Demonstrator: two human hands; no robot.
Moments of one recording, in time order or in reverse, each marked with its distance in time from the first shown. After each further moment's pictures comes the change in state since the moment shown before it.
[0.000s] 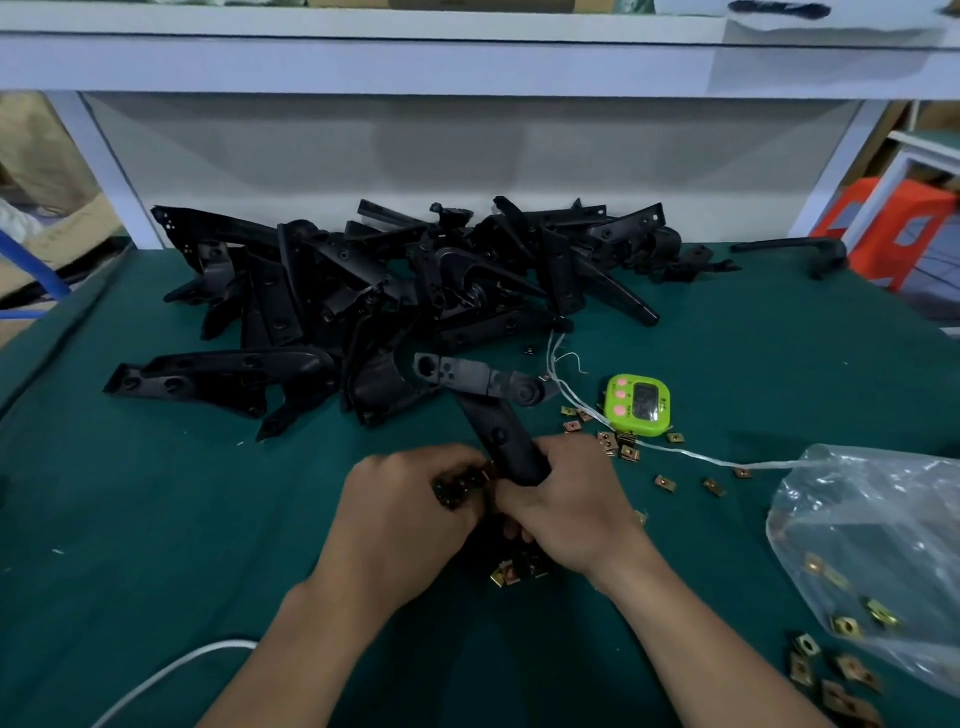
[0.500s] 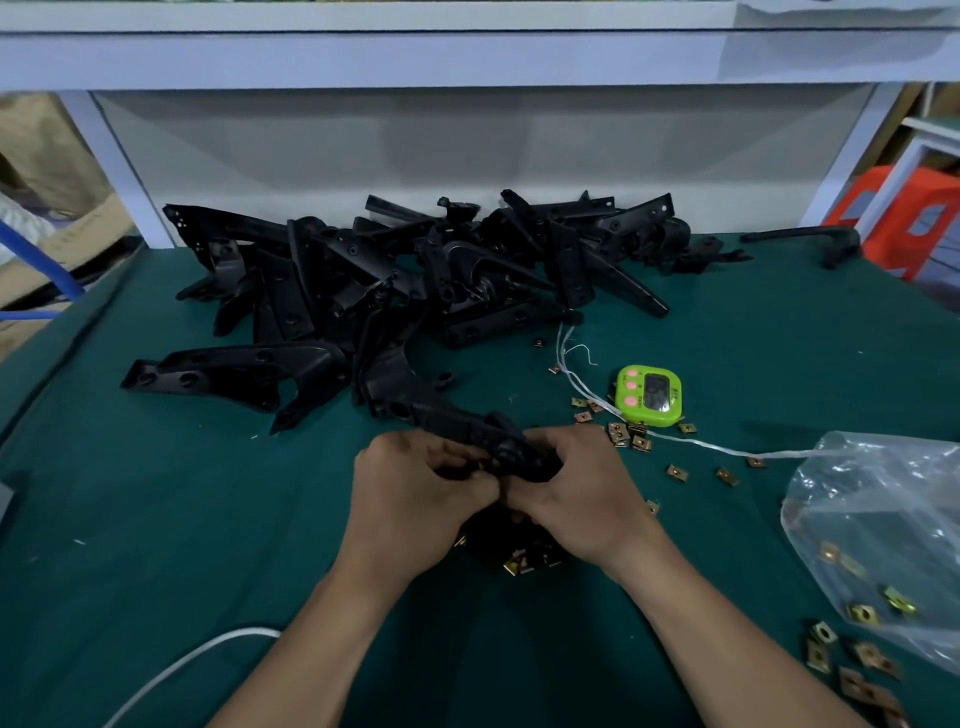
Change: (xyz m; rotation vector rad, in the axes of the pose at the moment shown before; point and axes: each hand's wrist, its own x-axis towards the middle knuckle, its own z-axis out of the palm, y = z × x) left_hand 0.004 0.000 0.003 -0.332 0.032 -0.343; right_hand 0.000 -0.002 0.000 0.051 -0.045 -0.145
